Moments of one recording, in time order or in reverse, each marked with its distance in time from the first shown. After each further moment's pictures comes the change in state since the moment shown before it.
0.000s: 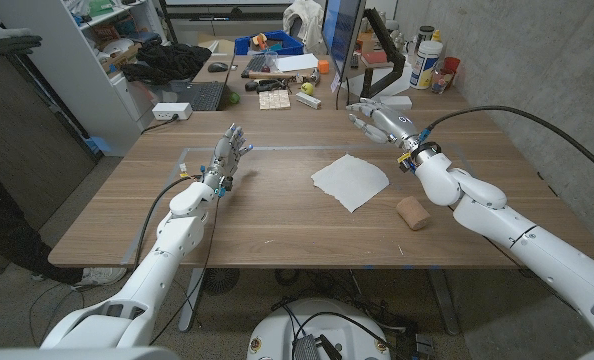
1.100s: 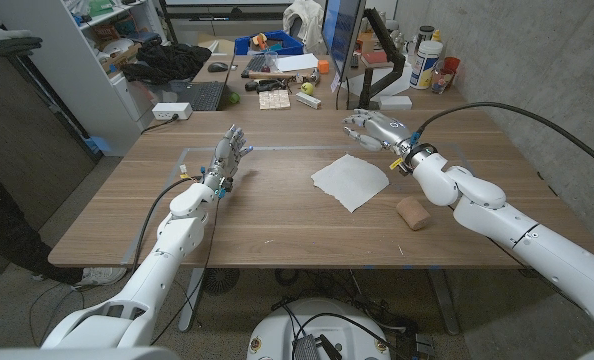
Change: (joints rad) left arm 0.002 -0.004 -0.002 0.006 -0.001 -0.002 -0.008; left_hand 0.000 0.000 -0.008 0.000 0.007 0.000 0.000 0.000 0.000 0.000 0.000 0.000 0.000 0.000 0.000 0.000 -0.002 0.000 0.000 -0.003 0.000; right arm 0.012 -0.038 -0.040 -0.050 -0.073 -0.070 0.111; right_hand 0.005 0.005 0.000 0.000 0.000 0.011 -0.004 -0.007 0.000 0.003 -0.011 0.000 0.000 0.000 0.000 0.000 0.000 0.000 0.000 -0.004 0.000
